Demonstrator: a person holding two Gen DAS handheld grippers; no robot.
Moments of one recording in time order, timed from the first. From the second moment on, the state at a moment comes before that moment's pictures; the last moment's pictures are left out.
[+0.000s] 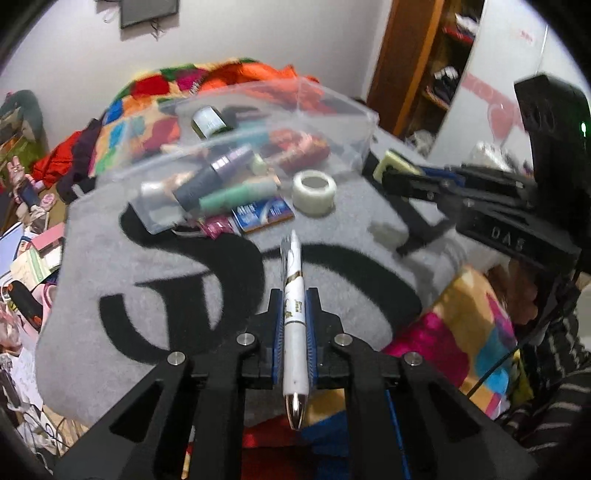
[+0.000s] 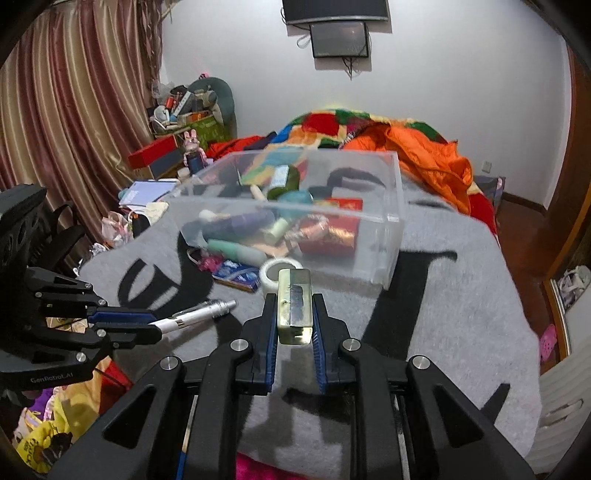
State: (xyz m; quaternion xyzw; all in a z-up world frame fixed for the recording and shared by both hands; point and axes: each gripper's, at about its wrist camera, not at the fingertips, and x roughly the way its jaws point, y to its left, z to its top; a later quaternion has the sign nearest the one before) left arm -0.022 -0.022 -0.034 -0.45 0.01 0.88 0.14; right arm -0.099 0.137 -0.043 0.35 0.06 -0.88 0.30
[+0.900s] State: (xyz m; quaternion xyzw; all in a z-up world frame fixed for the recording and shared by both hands) left arm -0.067 -0.024 -0.064 -0.47 0.05 0.88 0.11; right arm -0.119 0.126 -0.016 0.32 0.06 -0.89 0.31
